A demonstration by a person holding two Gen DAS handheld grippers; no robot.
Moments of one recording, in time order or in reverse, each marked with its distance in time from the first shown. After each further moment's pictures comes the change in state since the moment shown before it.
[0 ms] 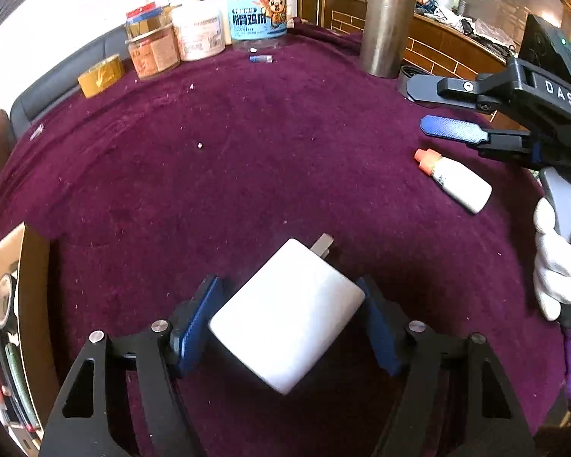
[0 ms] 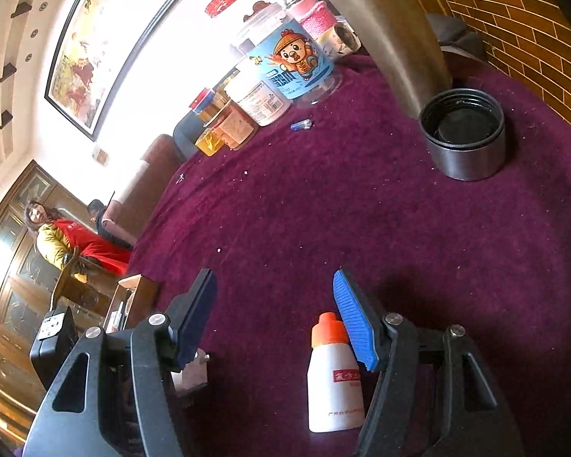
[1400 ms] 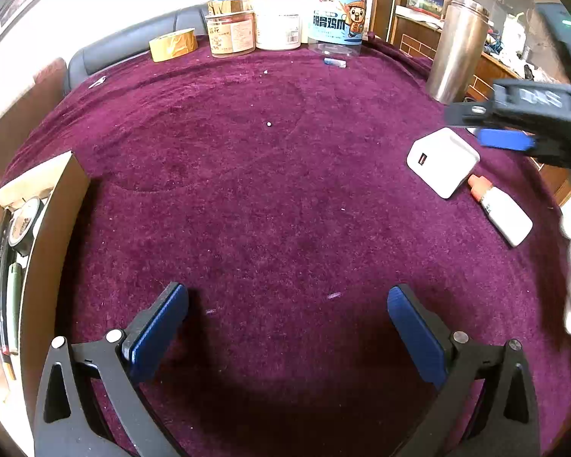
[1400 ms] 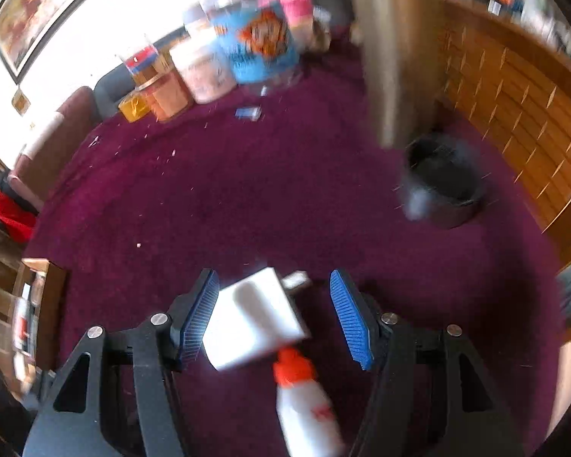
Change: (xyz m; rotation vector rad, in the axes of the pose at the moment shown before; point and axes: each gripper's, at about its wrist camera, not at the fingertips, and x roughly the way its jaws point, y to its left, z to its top) left arm -0.006 0.016 -0.024 -0.235 -0.027 0.127; right arm 0.058 0.037 0.032 -0.109 0.142 -0.385
